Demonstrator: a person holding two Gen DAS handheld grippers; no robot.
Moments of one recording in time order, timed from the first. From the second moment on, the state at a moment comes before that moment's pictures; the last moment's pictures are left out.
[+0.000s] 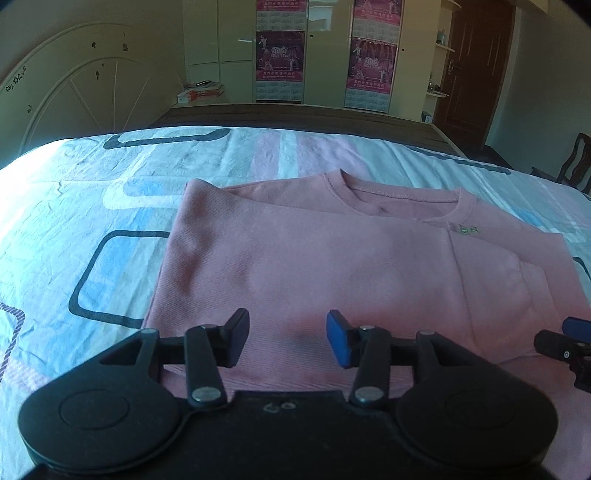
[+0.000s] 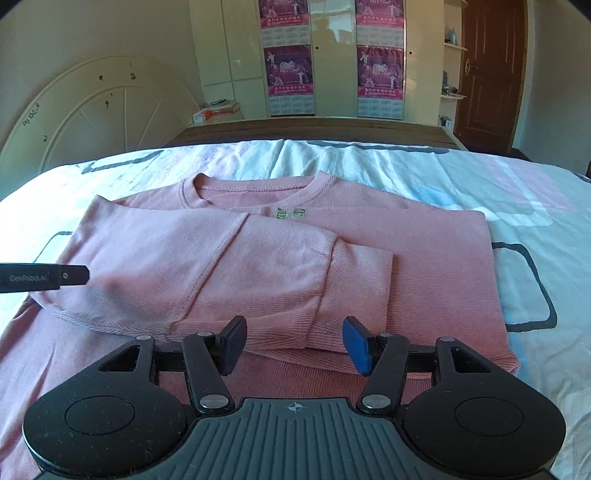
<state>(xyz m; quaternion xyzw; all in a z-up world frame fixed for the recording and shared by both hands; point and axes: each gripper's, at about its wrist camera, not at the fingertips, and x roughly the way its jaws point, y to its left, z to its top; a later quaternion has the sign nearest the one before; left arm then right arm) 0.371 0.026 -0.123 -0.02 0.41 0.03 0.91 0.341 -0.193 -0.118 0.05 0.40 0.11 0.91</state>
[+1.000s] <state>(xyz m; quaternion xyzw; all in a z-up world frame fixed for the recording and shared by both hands) 0.308 -0.010 -0.148 0.02 0.44 0.00 0.90 0.270 -0.194 -0.133 0.02 0.43 0.11 0.89</state>
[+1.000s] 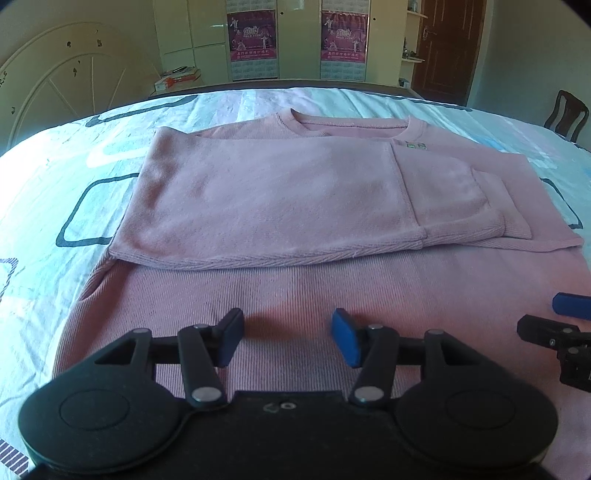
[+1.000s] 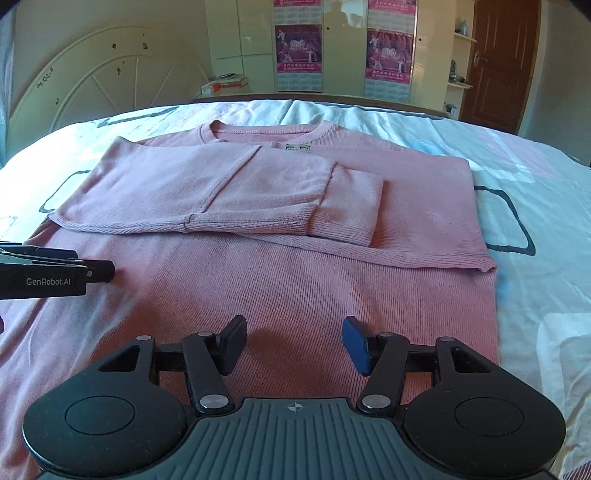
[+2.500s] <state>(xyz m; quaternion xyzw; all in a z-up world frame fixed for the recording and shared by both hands) 0.148 0.028 -0.149 0.04 0.45 -0.03 0.89 0.133 -0.126 -0.117 0.02 0.46 0.11 0.88</state>
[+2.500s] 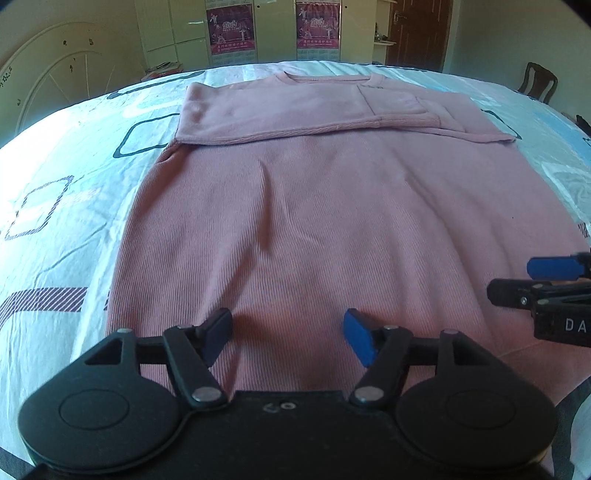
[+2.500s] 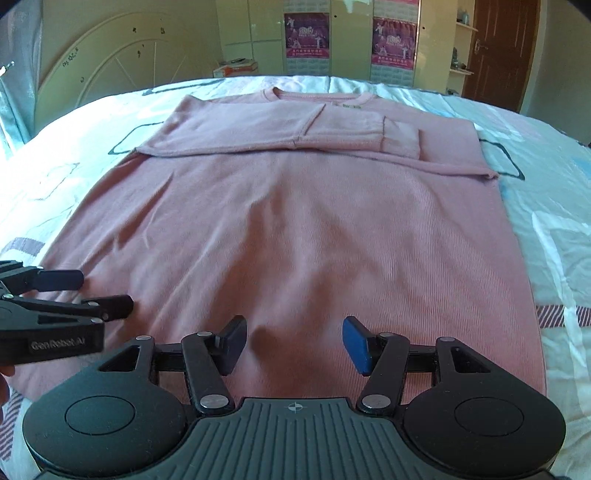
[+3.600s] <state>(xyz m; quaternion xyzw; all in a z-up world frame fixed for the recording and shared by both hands) 0.086 0.132 -0.141 -0.09 0.48 -0.03 0.87 0.061 -0.238 -0.117 0.10 0.49 -0.02 0.87</state>
